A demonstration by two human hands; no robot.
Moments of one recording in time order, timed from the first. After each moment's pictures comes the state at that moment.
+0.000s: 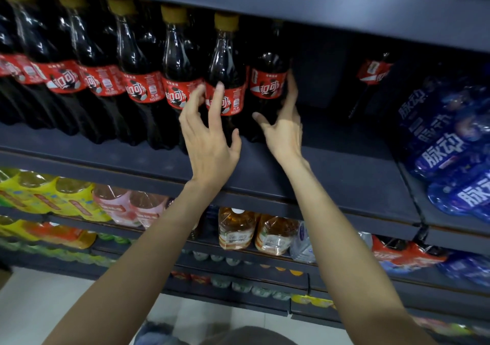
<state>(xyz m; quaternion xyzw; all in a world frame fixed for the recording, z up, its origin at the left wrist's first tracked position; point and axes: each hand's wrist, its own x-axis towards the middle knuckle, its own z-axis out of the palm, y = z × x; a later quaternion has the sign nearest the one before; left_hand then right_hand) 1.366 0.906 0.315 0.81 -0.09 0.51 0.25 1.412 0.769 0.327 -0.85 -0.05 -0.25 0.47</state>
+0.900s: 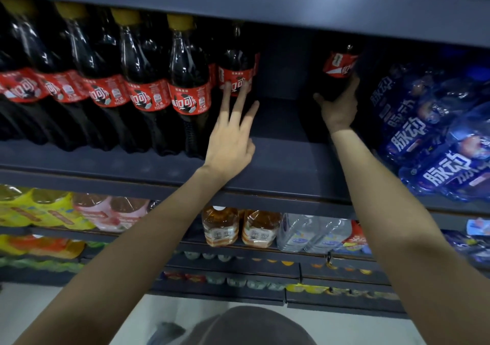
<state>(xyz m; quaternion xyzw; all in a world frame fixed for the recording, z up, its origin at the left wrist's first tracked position) 1.383 0.849 0.315 0.91 -0.24 0.31 0.11 1.454 0.609 0.340 -0.83 0.18 -0.27 0.46</state>
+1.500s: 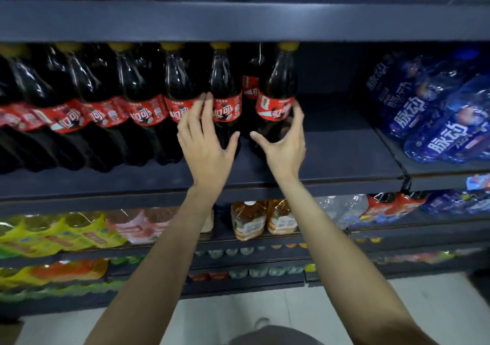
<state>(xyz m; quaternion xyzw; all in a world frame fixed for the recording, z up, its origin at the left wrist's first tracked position) 1.367 0.938 0.322 0.83 -0.12 0.48 0.25 1.343 0.799 0.318 -0.79 0.12 -0.37 0.47</state>
